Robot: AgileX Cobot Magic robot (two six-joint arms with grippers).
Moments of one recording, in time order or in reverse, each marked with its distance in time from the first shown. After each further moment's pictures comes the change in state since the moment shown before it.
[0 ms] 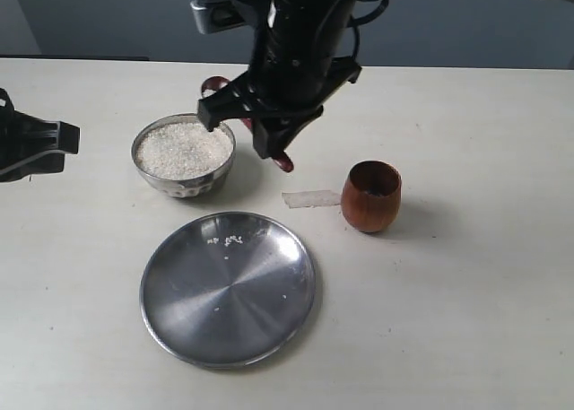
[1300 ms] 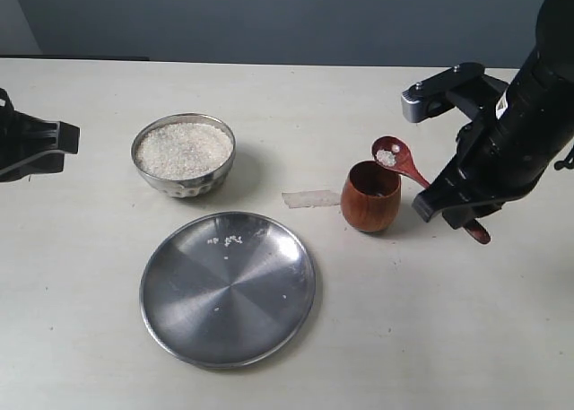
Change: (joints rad) left arm 0.000 0.000 0.000 0.000 0.000 0.000; right arm -0.310 -0.416 0.734 -0.111 -0.235 -0.216
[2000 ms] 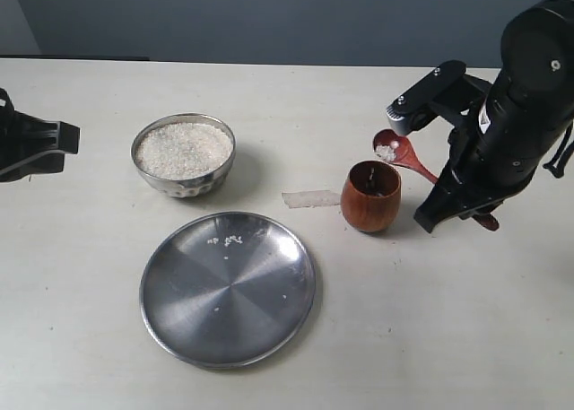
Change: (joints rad) left arm 0.000 0.000 0.000 0.000 0.000 0.000; right arm 0.102 0.008 0.006 -0.246 -0.030 0.113
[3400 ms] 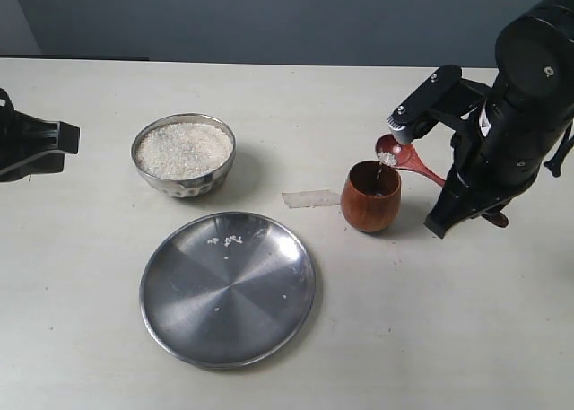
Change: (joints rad) left arm 0.000 0.000 0.000 0.000 0.000 0.000; right arm 0.000 0.011 0.000 -0.054 0.009 -0.047
